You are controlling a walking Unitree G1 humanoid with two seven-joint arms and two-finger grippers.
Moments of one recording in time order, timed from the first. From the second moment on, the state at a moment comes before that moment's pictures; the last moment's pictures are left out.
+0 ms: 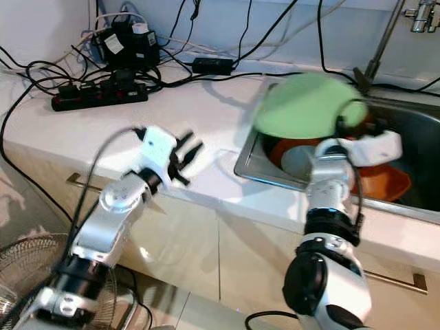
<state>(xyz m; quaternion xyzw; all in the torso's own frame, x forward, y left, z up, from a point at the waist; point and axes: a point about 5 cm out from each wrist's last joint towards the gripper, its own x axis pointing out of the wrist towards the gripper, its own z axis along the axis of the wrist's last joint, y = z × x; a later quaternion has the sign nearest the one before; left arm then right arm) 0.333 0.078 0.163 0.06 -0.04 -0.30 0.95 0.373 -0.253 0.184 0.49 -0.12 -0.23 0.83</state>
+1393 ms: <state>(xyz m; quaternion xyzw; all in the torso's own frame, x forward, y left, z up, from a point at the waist) 0.307 0.053 0.176 -0.01 0.04 -0.43 0.90 0.376 -0.248 0.152 0.27 -0.03 -0.25 0.93</state>
